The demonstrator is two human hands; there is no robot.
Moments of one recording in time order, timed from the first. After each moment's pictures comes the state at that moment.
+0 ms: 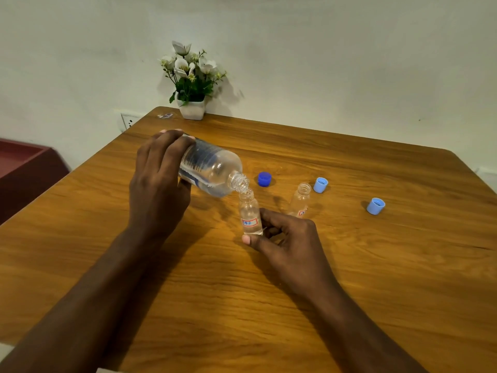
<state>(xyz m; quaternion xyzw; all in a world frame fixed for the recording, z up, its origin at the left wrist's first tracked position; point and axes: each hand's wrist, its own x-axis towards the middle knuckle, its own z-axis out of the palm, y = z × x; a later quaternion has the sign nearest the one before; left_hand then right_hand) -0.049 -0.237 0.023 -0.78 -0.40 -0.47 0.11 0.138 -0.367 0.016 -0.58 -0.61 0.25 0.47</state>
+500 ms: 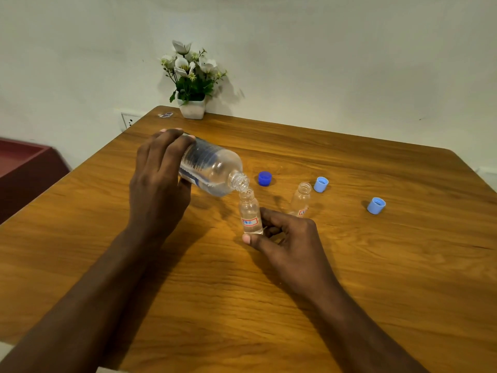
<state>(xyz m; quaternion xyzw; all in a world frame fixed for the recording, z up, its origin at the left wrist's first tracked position) -0.050 -0.238 0.025 -0.78 -0.39 -0.48 0.11 0.138 -0.364 0.013 -0.58 -0.62 0.25 0.47</state>
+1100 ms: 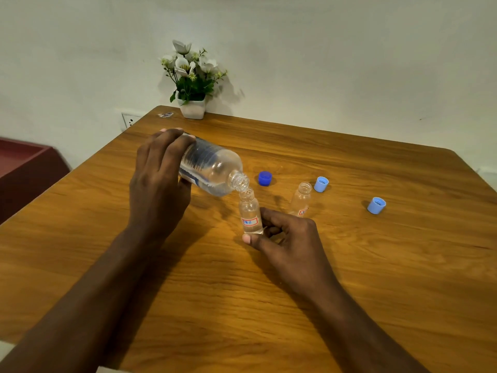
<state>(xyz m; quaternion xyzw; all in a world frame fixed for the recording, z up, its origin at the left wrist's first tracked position) -0.050 -0.237 0.024 -0.78 -0.39 -0.47 0.11 0.138 -0.367 0.015 -0.57 -0.62 0.25 0.48</state>
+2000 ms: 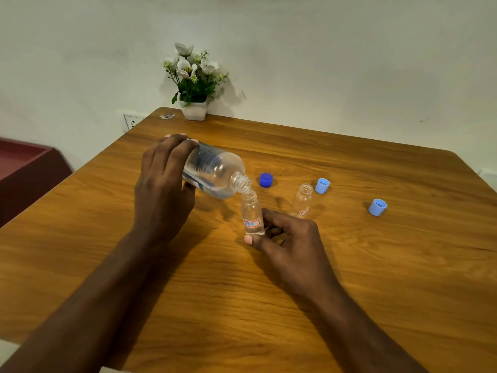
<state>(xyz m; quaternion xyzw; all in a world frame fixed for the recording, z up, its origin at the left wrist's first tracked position) -0.047 -0.241 0.021 -0.78 -0.41 -0.47 0.10 0.138 -0.367 0.016 -0.57 -0.62 0.25 0.48</state>
